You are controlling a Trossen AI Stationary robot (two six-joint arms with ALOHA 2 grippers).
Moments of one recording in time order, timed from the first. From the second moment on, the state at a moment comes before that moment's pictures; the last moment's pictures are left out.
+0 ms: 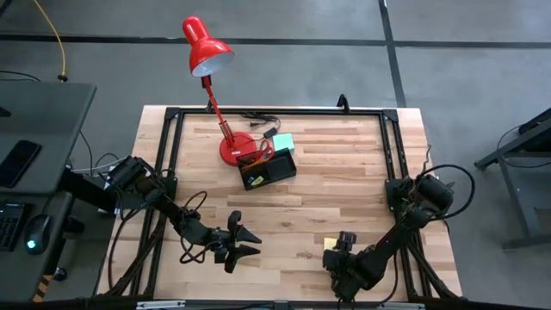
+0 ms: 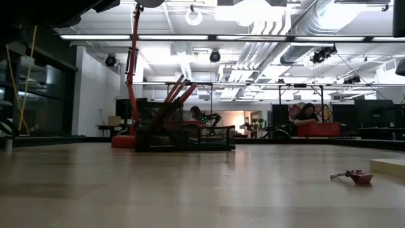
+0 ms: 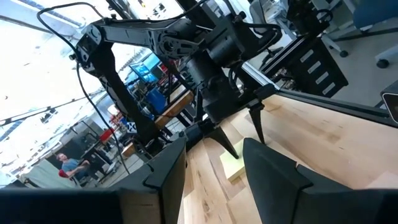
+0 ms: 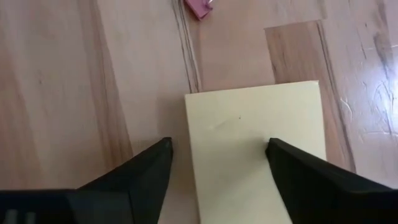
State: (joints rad) left arm -0.57 1.83 0.53 1.36 -0.51 0.75; right arm 0.84 2.00 1.20 -0.79 0.35 1.04
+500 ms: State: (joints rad) left arm -0.57 1.83 0.53 1.35 -0.51 0.72; right arm 0.87 2.01 1.20 -0.79 0.45 0.99
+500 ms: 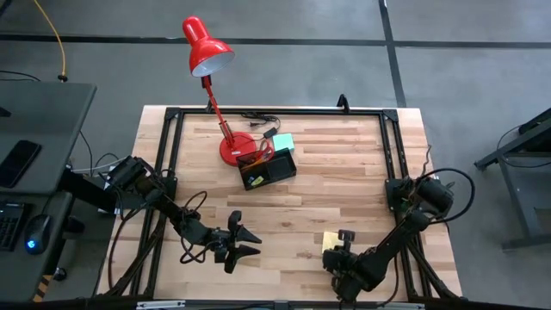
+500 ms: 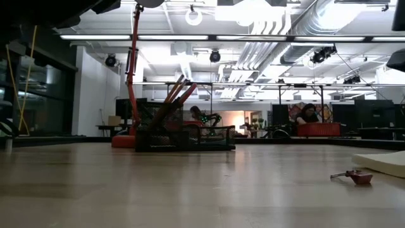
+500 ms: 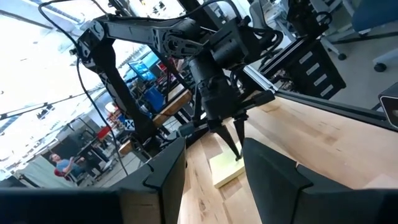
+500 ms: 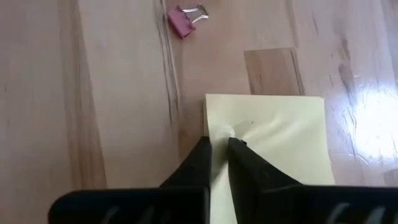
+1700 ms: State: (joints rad) left arm -0.57 1.83 0.53 1.36 -0.51 0.67; right arm 0.74 2.01 1.36 -1.22 0.80 0.99
